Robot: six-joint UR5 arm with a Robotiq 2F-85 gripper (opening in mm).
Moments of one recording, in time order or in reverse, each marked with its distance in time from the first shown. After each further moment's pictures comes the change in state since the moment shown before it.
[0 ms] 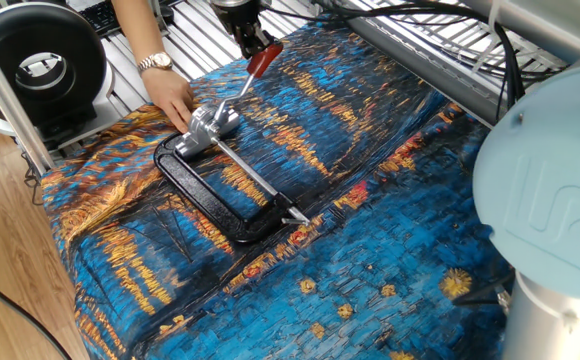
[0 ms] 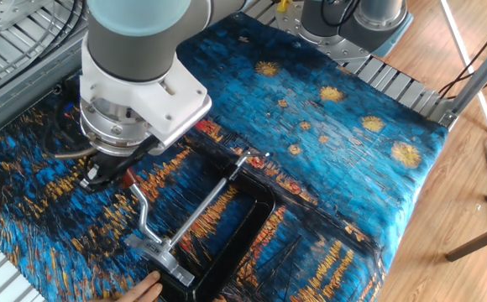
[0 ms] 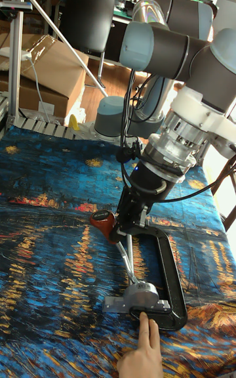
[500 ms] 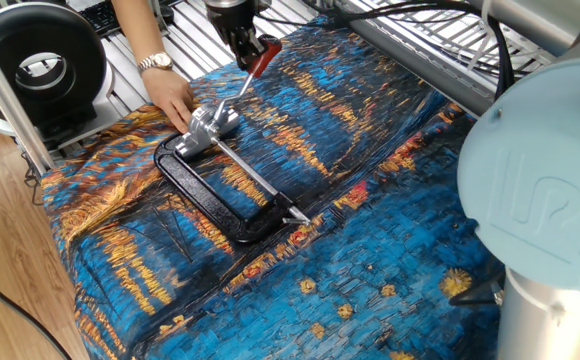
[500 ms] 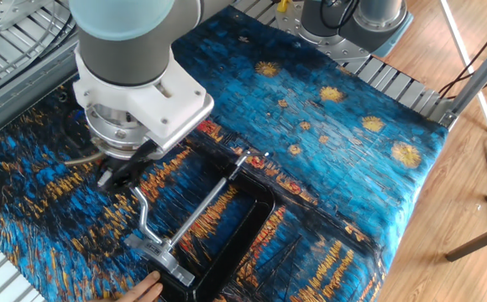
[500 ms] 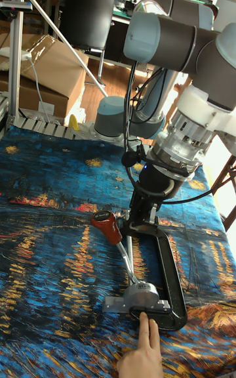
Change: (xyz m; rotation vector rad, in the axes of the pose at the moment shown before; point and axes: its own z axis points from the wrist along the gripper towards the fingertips) arm -0.024 0.018 -0.013 -0.087 -0.059 0.026
